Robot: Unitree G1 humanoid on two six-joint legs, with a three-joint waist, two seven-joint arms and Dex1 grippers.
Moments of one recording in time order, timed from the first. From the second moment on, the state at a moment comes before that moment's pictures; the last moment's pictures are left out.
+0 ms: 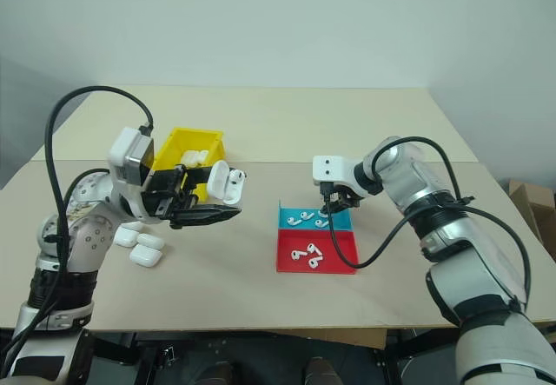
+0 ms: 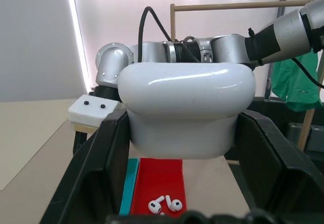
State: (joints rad) left arm -0.60 0.59 0.08 -0.15 -0.74 0.46 -1.30; right arm -1.17 -0.61 0.58 0.76 -0.15 0.10 1.26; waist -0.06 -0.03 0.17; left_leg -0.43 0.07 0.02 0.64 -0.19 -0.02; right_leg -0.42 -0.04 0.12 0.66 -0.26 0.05
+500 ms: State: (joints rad) left arm -0.58 0.60 0.09 -0.19 -0.75 0.47 -1.26; right arm -1.21 -0.50 0.55 0.98 -0.27 -0.04 1.26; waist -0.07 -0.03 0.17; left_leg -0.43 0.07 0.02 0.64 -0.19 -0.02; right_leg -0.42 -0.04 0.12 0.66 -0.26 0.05
